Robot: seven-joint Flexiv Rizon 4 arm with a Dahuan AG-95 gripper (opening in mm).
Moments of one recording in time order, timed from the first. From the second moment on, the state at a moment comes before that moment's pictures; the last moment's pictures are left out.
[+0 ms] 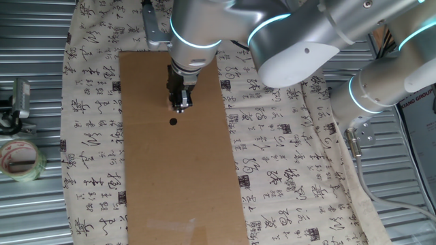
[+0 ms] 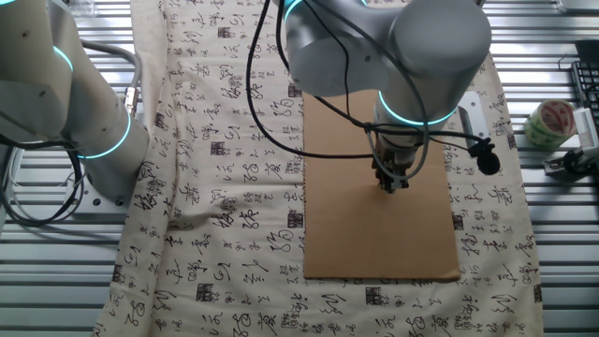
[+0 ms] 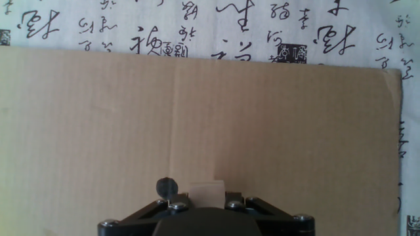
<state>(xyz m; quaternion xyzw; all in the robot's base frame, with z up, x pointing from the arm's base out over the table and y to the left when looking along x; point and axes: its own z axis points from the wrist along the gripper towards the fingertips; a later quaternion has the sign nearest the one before) 0.520 -0.046 0.046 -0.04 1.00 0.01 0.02</state>
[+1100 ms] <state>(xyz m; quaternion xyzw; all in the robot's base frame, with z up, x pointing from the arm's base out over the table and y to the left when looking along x) 0.521 -0.042 0.044 0.02 1.00 0.01 0.03</state>
